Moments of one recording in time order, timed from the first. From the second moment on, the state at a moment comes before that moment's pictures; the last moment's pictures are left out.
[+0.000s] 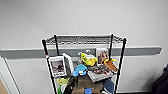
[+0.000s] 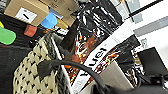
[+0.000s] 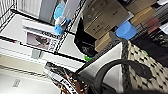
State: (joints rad) left arm 0.91 2.05 -1.12 -0.25 -0.02 -0.16; right arm -1.00 2.17 -1.15 0.29 0.31 0.12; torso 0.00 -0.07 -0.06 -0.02
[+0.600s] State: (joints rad) left arm 0.91 2.05 -1.12 -0.25 -0.01 -0.16; right arm -1.02 2.17 -1.15 0.28 0.33 0.12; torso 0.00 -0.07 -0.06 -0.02
